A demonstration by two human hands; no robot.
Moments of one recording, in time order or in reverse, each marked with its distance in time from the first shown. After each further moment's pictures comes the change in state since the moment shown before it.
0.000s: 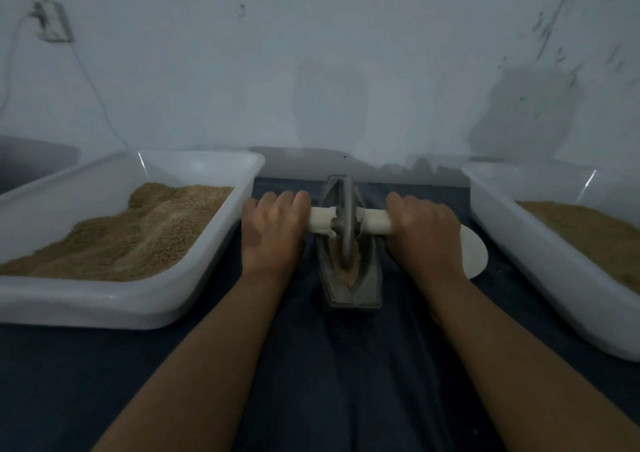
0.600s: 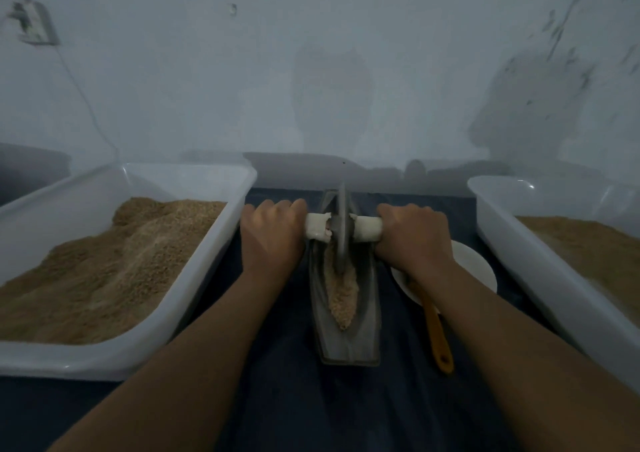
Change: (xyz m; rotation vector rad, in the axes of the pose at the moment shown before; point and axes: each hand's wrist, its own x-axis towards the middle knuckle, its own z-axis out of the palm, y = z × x) left_hand 0.041 0.000 0.027 0.003 -0.178 -0.045; right_hand 0.047 0.015 0.039 0.026 -0.274 -0.006
